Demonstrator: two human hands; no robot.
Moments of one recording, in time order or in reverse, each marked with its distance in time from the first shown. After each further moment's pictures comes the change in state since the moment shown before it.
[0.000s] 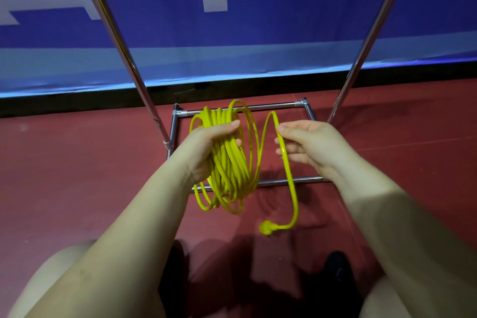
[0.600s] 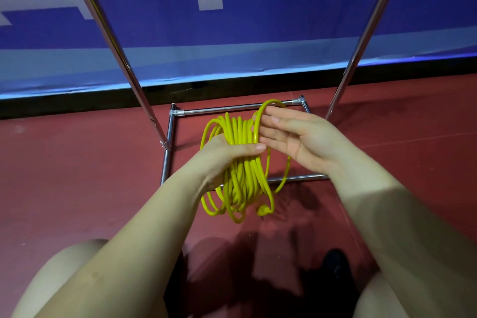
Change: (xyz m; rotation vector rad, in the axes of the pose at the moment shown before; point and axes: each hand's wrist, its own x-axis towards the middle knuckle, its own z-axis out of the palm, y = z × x) left_hand 0.000 -0.022 0.023 0.157 -0.119 0.080; right_hand -0.004 -0.011 0.005 0.407 -0.252 0.002
